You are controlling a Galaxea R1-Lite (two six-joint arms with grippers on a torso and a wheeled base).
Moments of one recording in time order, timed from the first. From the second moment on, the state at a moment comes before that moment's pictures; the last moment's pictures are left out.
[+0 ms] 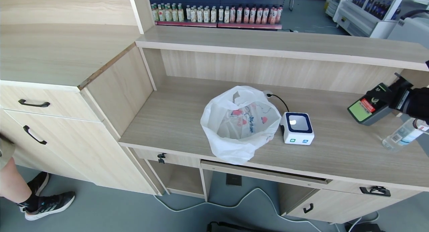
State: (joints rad) left arm 0.00 0.00 0.00 -0.05 0.04 -0.17; right arm -0.30 1.62 -0.95 -0.52 0.52 0.24
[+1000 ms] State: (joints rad) left arm 0.00 0.00 0.00 -0.05 0.04 -0.17; right arm -0.10 1.95 -1.10 -0.61 0.47 0.21
